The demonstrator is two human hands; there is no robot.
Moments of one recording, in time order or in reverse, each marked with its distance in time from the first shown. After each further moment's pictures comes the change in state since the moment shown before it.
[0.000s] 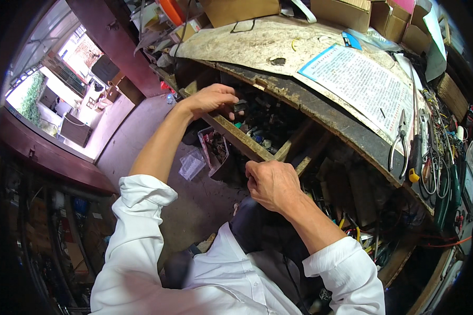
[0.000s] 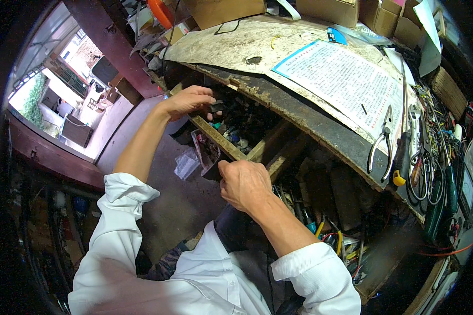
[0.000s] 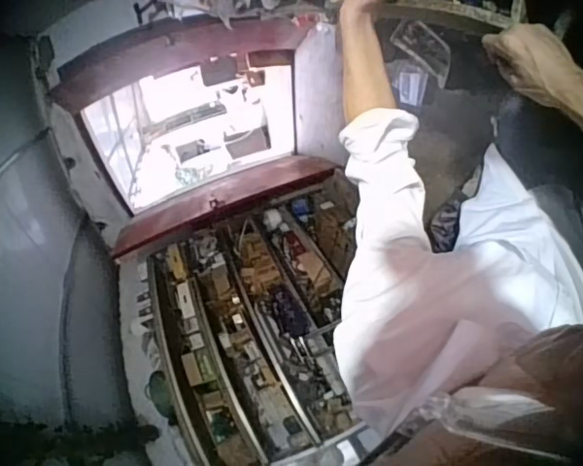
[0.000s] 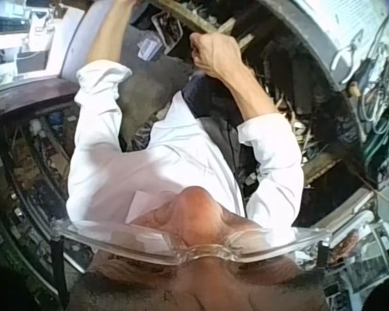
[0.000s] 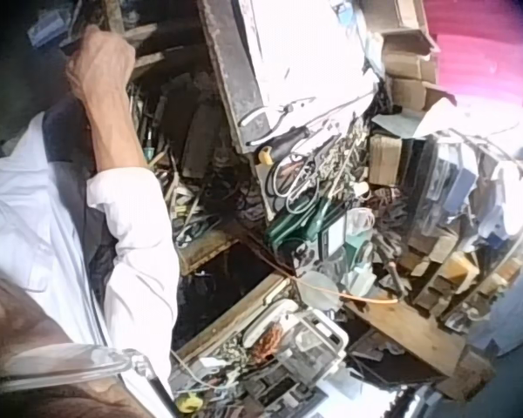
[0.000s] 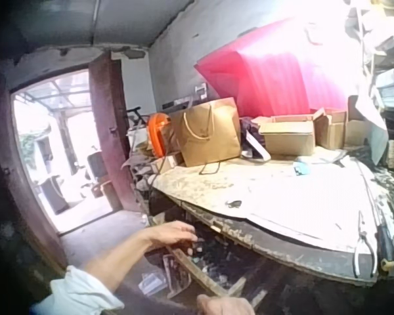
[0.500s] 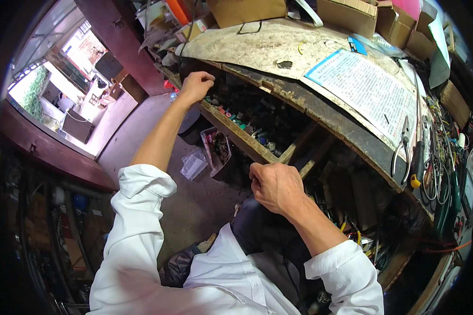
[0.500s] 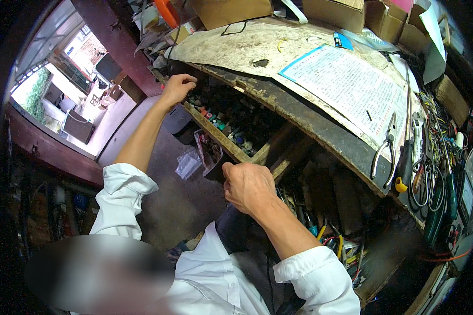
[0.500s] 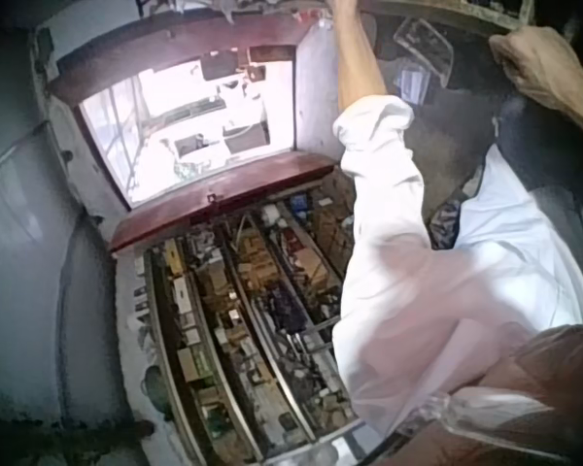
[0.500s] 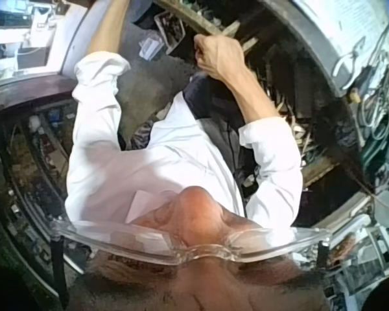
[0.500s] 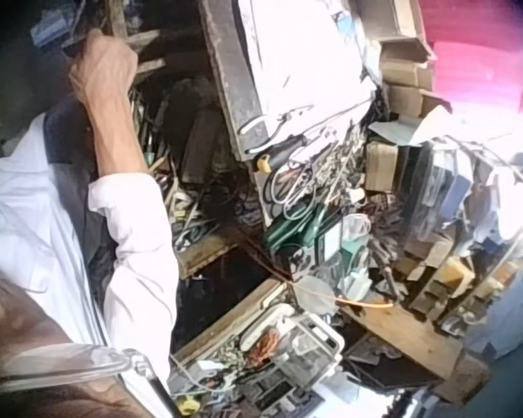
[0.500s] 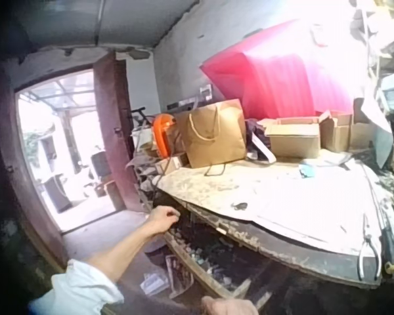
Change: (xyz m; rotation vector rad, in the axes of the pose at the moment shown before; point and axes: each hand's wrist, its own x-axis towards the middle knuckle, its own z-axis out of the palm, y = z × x) left_hand 0.023 -0.052 -0.084 0.608 0.750 0.165; right_hand 0.001 -0.002 -0.003 0.011 -0.022 0.007
